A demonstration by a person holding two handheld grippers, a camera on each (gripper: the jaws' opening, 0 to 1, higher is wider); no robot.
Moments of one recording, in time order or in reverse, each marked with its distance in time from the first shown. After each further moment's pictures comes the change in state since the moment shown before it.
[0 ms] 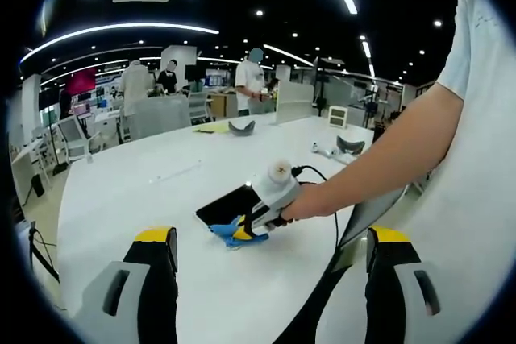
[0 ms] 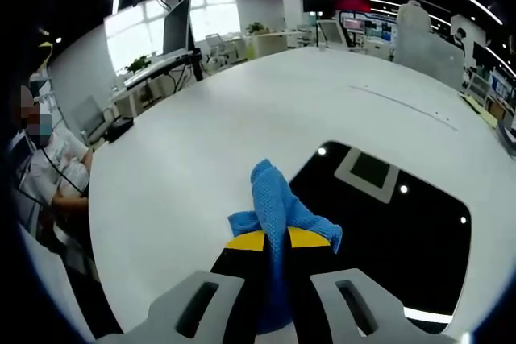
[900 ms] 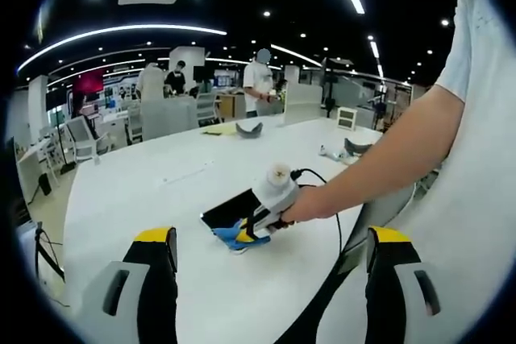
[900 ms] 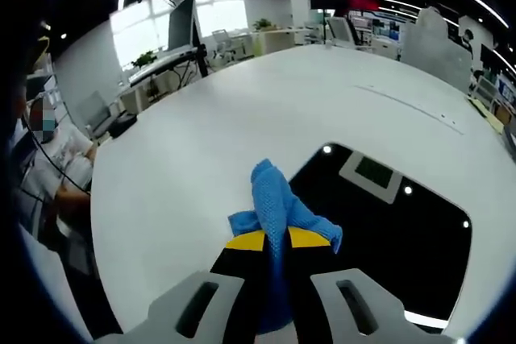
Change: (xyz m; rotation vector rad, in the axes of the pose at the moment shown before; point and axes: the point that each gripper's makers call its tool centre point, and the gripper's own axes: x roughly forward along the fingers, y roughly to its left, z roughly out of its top) left arm 0.003 -0.008 0.014 -0.002 0.002 0.058; right arm 0.000 -0.004 0.002 -0.025 0.020 0.038
